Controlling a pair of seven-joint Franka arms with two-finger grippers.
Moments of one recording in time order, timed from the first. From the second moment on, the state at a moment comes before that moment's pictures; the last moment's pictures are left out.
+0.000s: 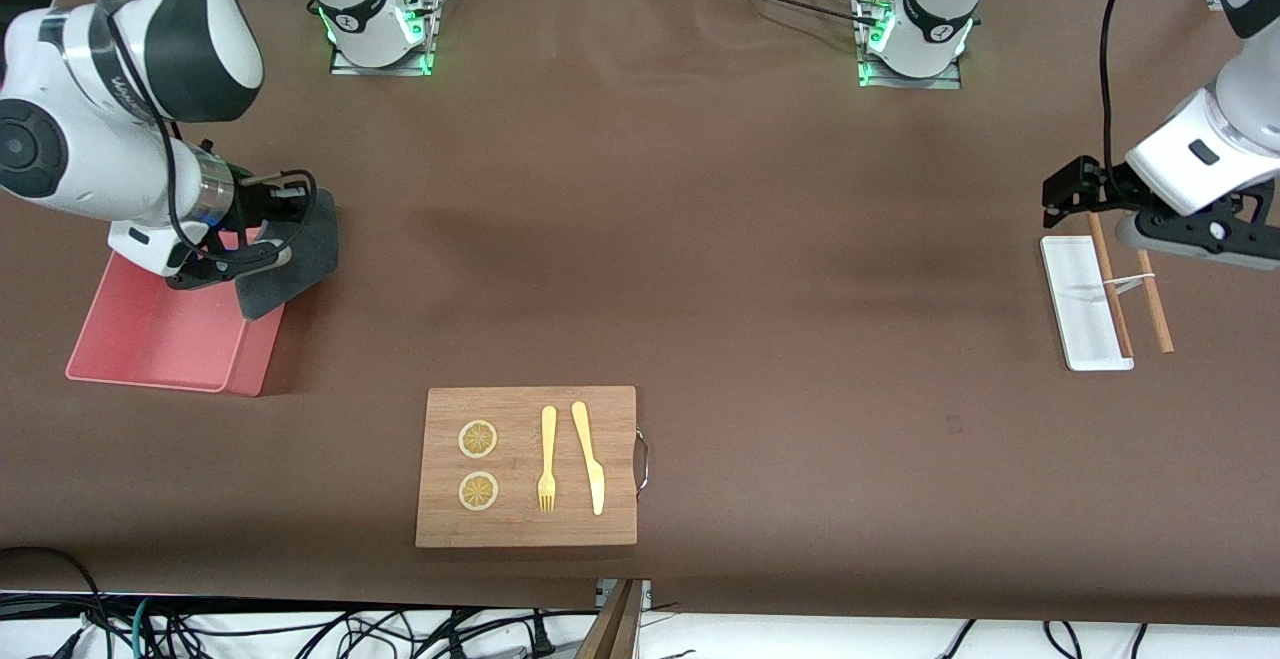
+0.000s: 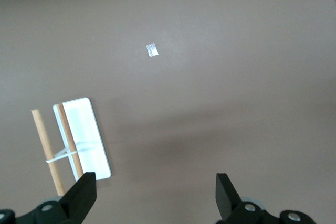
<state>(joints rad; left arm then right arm) -0.03 0.03 -0.05 -1.63 0.02 1.64 0.11 0.34 0.15 -0.22 -1.82 0.07 1.70 -0.14</state>
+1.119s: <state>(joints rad) -0.01 -0.02 -0.05 -1.67 0.01 1.60 0.11 0.33 0.45 -0.22 -2.04 0.07 2.36 -0.05</state>
